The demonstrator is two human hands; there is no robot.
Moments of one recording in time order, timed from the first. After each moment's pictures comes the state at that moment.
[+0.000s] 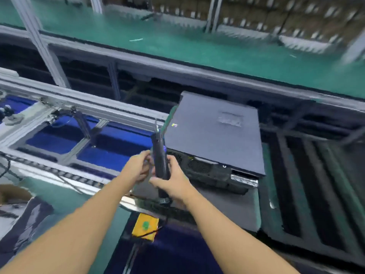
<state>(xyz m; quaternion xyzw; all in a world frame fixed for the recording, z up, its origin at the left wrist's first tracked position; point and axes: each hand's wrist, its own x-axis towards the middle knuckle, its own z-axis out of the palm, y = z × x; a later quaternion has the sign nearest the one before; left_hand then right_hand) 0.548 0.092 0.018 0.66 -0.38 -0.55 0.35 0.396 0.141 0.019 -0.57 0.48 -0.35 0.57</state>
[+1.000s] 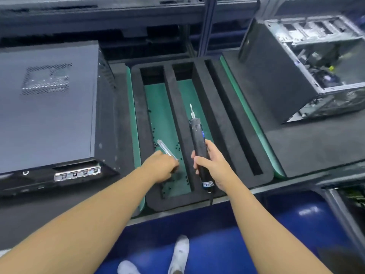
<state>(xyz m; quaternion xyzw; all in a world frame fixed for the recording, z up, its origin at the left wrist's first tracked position) 0.069 0.099 -0.106 0.22 -0.94 -0.10 -0.24 -0.094 0.224 -0.098 -0.31 0.60 -0.51 0.54</state>
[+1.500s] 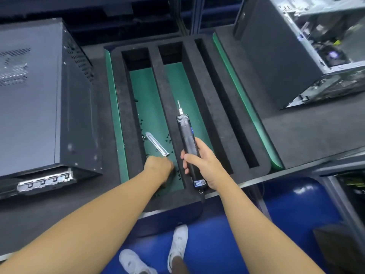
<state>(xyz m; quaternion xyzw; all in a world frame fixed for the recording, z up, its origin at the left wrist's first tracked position) 0.030 0.124 -0.151 0.28 -0.87 -0.03 -0.40 -0.096 0.226 -0.127 -0.26 0.56 -0.54 0.57</state>
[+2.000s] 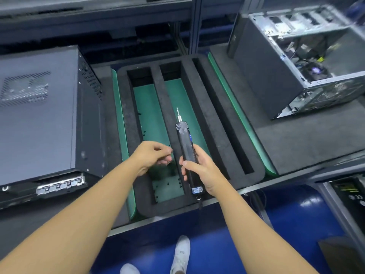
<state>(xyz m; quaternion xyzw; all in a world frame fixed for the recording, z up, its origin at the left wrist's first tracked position) 0.052 0.082 -0.096 0.50 -0.55 -0.67 0.06 -0.092 0.230 -0.101 -0.28 0.52 -0.56 0.58</state>
